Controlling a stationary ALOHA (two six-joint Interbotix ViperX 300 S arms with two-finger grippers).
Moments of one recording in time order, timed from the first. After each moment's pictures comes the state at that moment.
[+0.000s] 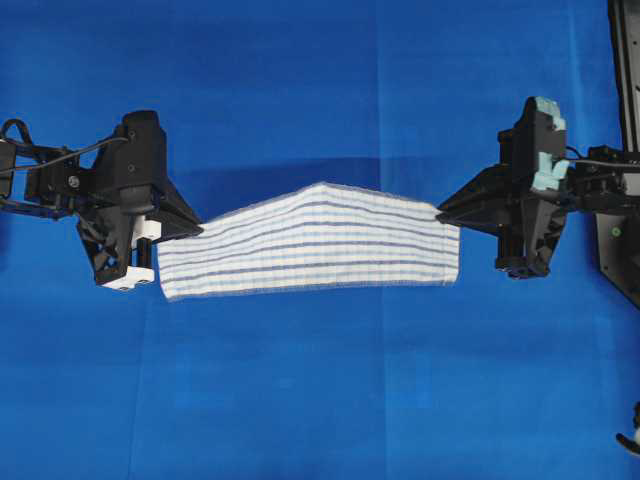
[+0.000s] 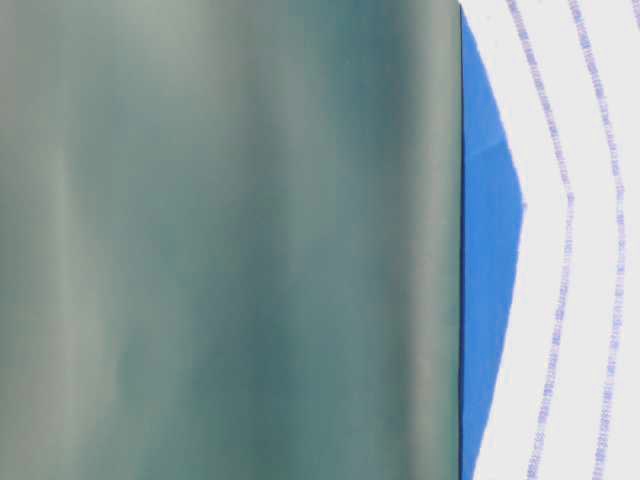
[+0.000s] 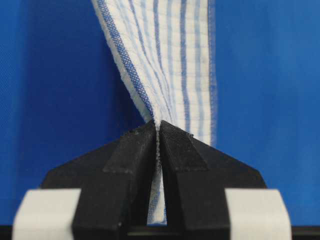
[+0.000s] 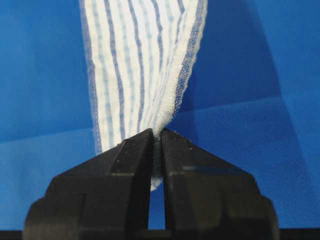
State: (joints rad) left arm -0.04 -0.31 0.90 -0.05 0.20 -0.15; right arm -0.03 -0.50 1.12 0.46 0.00 -0.11
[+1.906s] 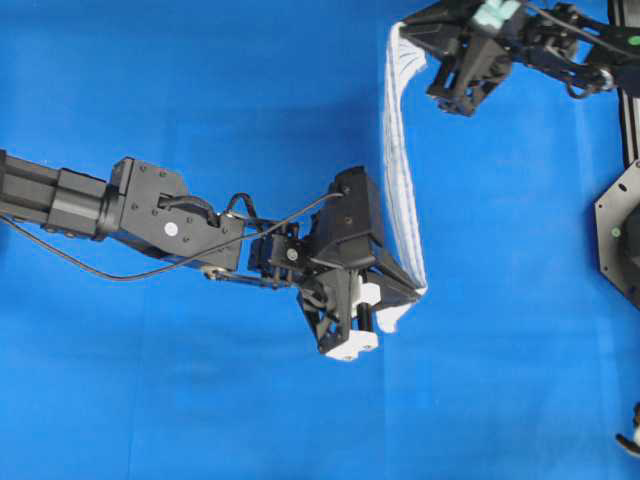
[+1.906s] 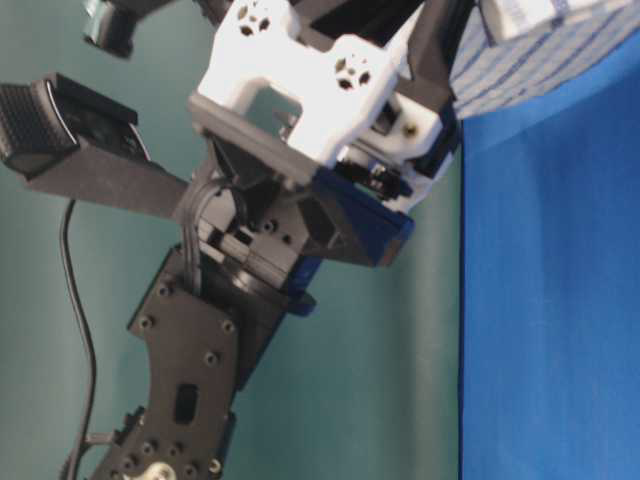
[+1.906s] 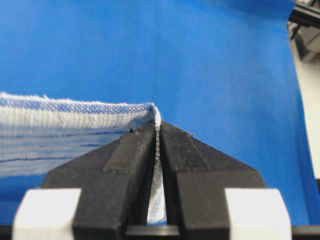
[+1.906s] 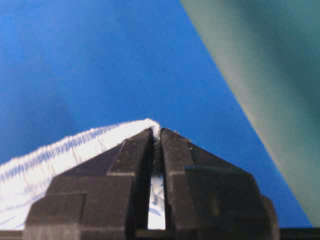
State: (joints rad) left arm -0.14 0.31 0.25 -0.05 -0.11 -0.33; right arm -0.51 -0.24 0.82 0.14 -0.10 -0.12
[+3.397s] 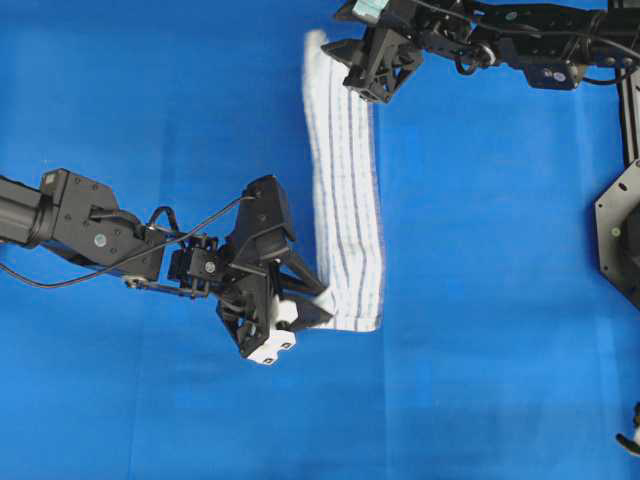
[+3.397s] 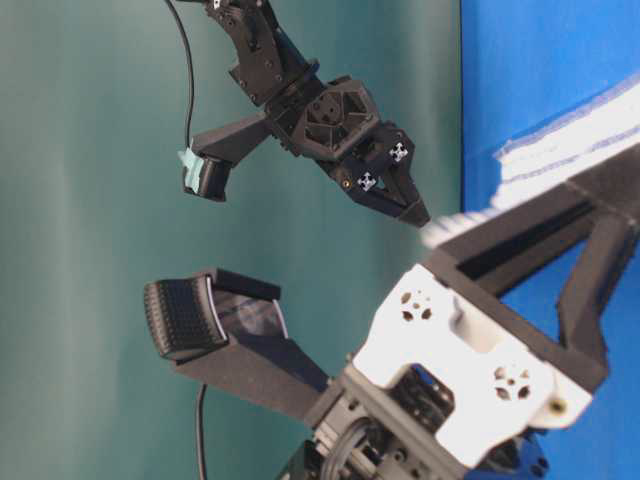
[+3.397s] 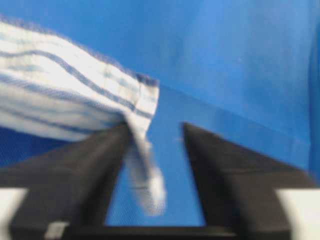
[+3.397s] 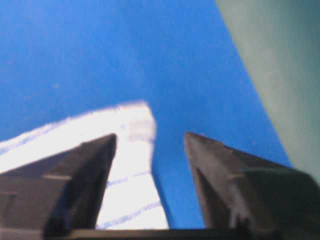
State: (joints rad) left arm -0.19 0.19 0.58 -0.07 -0.21 -0.54; right arm -0.50 0.11 0.56 0.12 -0.08 -0.13
